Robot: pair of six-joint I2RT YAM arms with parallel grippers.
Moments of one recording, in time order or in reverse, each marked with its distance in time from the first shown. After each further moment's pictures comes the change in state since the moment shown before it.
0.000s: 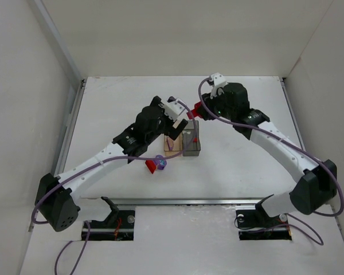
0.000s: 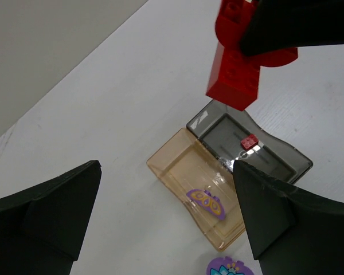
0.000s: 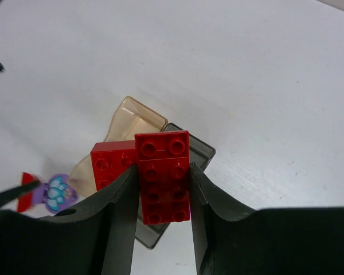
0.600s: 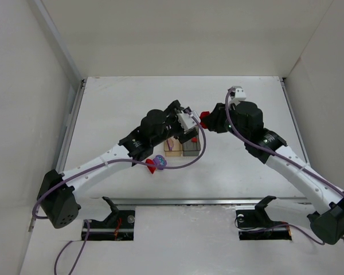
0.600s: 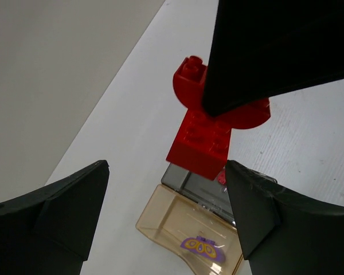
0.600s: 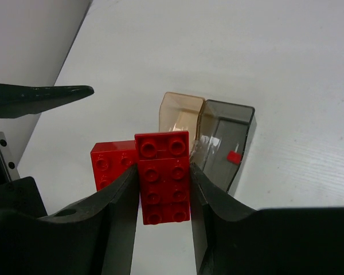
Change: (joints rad) left arm -0.092 0.035 -0.001 0.160 0.205 0.218; right arm 0.084 -0.321 -0.219 0.015 0.175 0.406
